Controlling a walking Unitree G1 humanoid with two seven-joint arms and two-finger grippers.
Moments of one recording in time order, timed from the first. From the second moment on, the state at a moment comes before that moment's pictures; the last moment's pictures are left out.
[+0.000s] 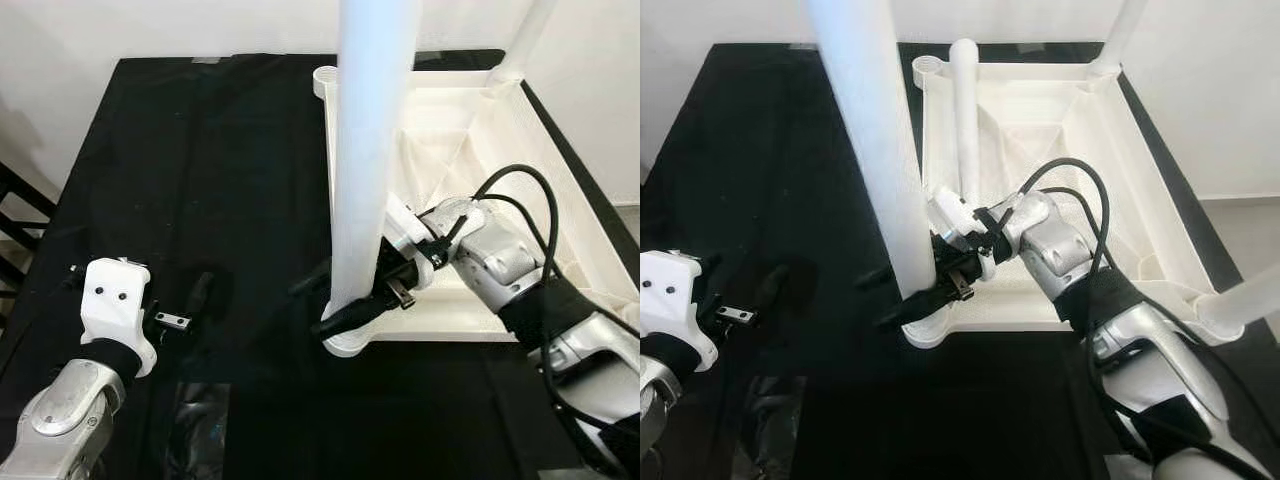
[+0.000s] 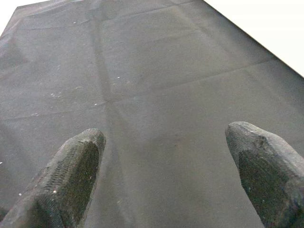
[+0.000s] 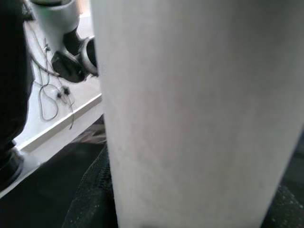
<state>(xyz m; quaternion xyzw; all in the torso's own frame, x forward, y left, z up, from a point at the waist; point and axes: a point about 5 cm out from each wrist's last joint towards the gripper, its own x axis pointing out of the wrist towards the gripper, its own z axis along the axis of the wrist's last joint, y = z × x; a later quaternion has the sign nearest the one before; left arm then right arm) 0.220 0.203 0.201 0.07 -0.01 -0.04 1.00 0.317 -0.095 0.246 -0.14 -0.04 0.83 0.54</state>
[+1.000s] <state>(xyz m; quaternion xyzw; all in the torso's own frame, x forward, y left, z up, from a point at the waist) 0.220 0.203 0.202 0.07 -0.01 -0.04 1.00 0.299 -0.083 0.229 -0.11 -0.08 0.75 0.64</state>
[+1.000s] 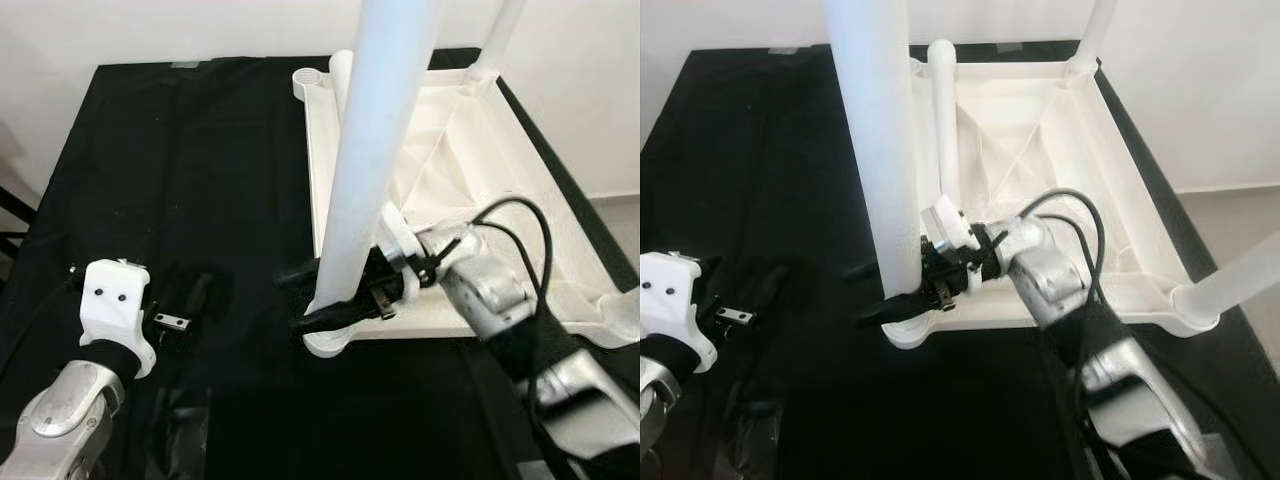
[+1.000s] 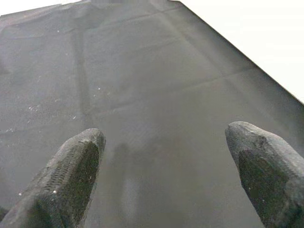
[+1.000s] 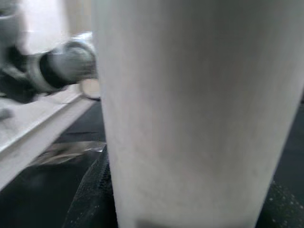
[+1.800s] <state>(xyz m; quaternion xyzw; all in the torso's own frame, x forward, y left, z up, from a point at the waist) 0.263 0.207 0.233 0.06 -0.09 -0.09 0.99 0.251 -0.037 0.202 0.01 -0.07 0.38 0.92</state>
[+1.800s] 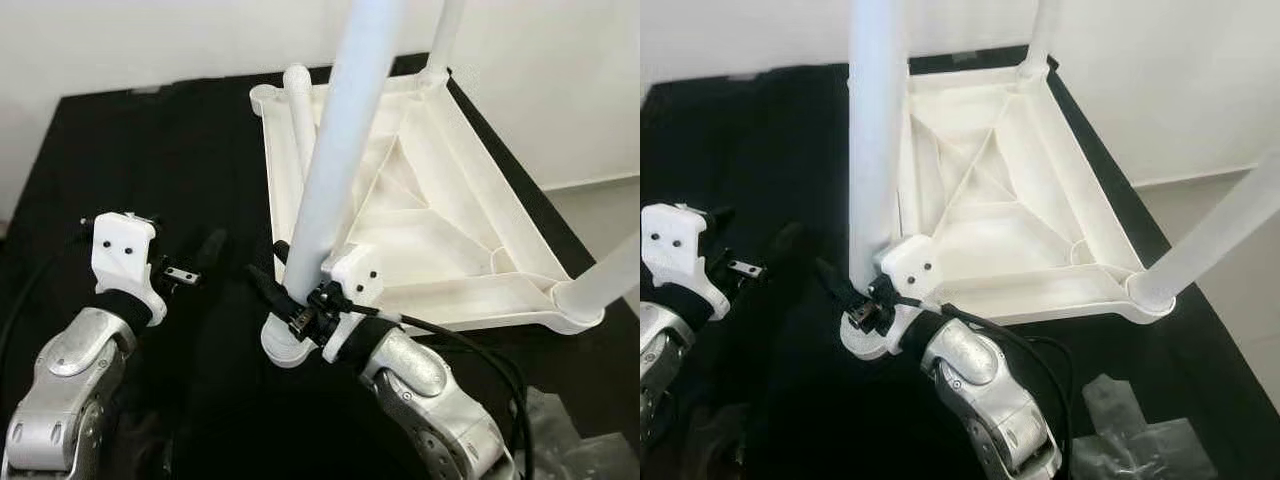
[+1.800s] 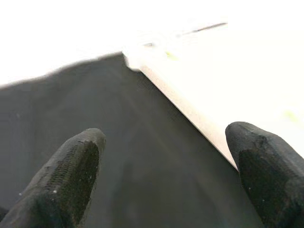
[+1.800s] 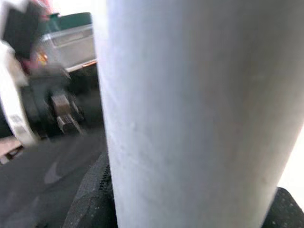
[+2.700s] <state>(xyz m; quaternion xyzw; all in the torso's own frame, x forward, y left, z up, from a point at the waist) 0.258 0.162 0.297 -0.13 -0.17 -0.55 0.81 0.294 -0.063 0.253 -0.03 -0.13 0.51 0.85</state>
